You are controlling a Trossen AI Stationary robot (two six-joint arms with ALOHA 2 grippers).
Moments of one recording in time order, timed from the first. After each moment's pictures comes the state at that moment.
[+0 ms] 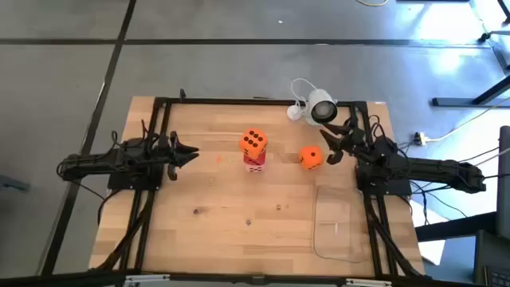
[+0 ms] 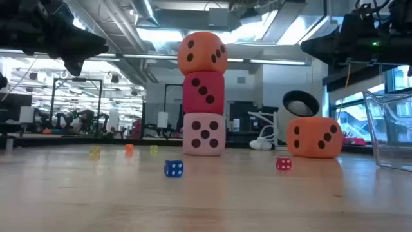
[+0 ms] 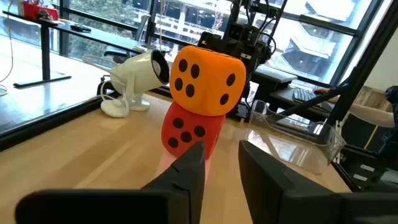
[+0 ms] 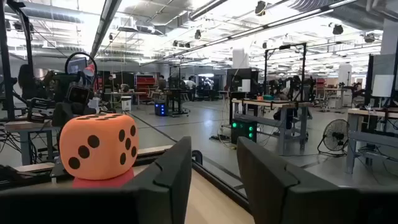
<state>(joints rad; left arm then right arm) 0.13 0.01 0.14 -0.12 -0.11 -0.27 -0.26 0.46 0.04 0.67 0.19 -0.04</state>
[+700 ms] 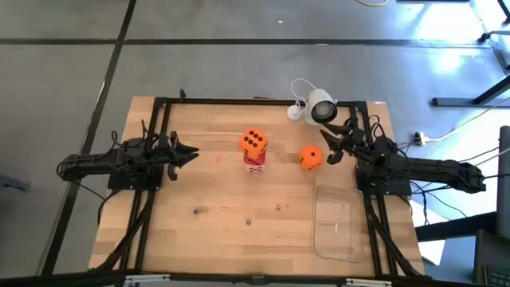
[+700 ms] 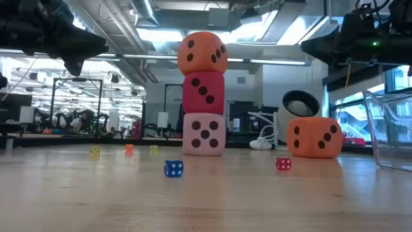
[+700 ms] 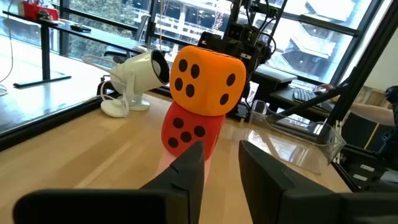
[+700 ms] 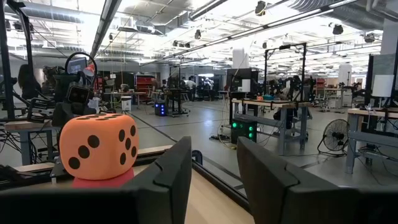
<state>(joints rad) 0.13 0.01 0.14 -0.12 -0.11 -0.27 -0.26 0.46 0.04 0.67 0.19 -0.04</state>
